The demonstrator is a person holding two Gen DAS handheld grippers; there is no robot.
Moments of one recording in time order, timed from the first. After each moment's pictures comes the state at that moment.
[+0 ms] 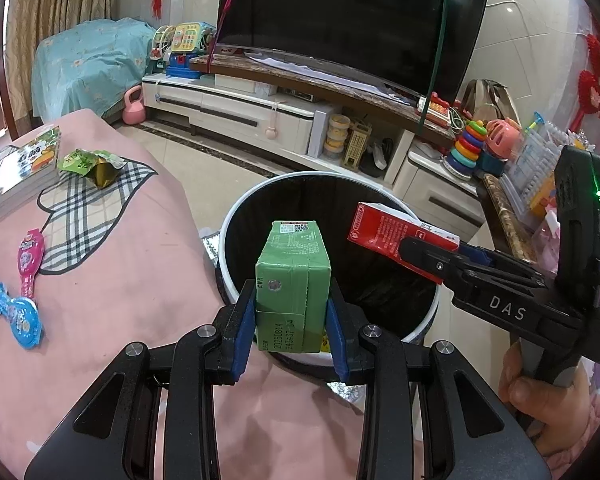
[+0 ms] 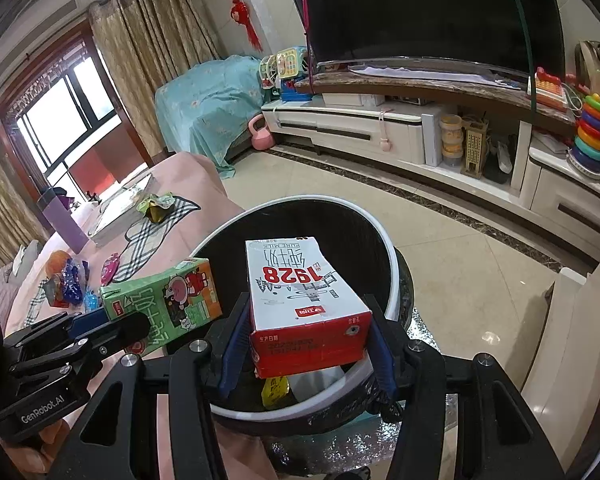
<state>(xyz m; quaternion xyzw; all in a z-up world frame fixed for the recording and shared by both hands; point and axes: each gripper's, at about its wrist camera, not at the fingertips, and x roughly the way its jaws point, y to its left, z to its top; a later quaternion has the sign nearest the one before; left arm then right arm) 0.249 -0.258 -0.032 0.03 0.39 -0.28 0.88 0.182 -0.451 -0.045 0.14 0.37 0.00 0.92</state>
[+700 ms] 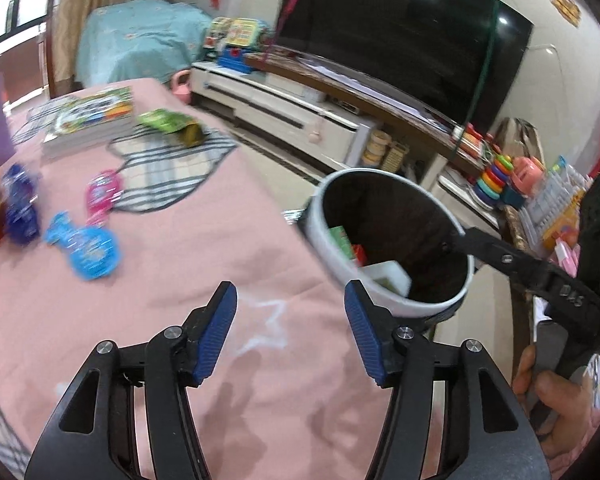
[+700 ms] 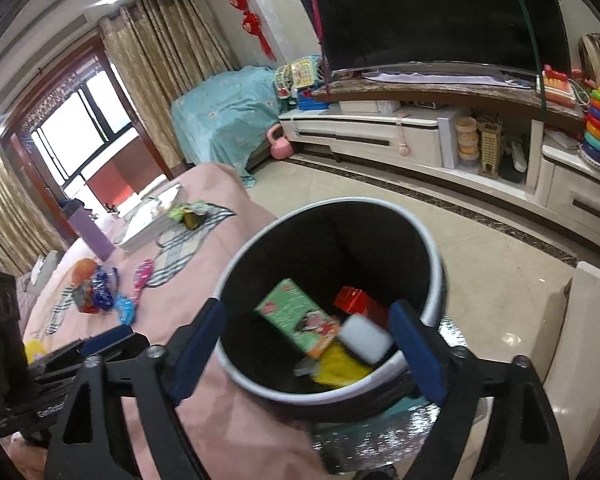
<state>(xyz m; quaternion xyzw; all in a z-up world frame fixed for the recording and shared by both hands) 0.226 -0.163 -0.038 -0.04 0.40 -0.21 0.89 0.163 -0.426 -0.031 0.17 0.35 0.03 0.92</state>
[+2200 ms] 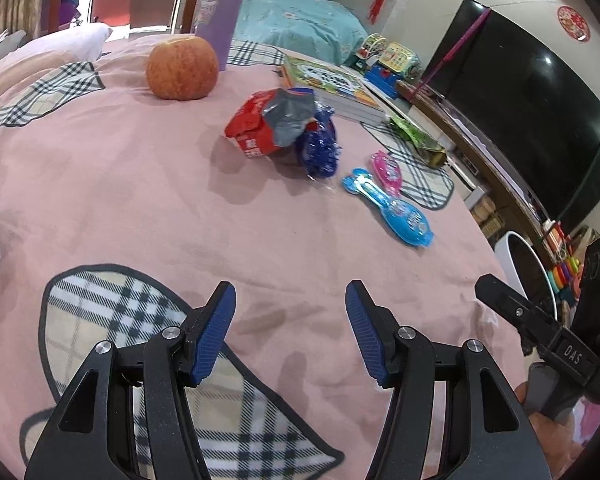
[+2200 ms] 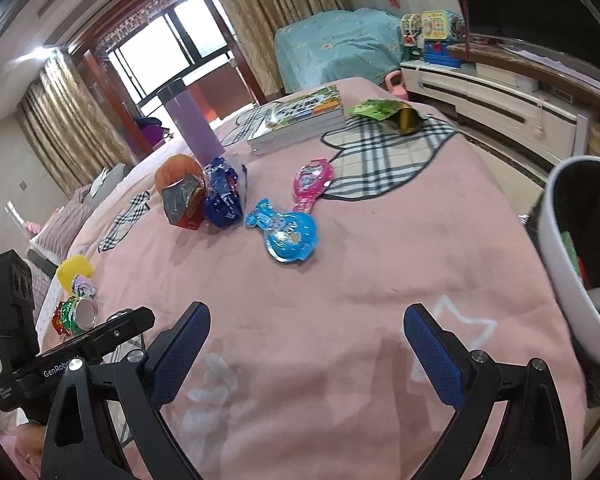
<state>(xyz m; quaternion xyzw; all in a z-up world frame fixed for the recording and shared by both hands) 0.210 0.072 -0.078 -0.16 0.42 -0.03 0.89 0.201 -0.204 -0.073 0.10 0.41 0.20 0.88</state>
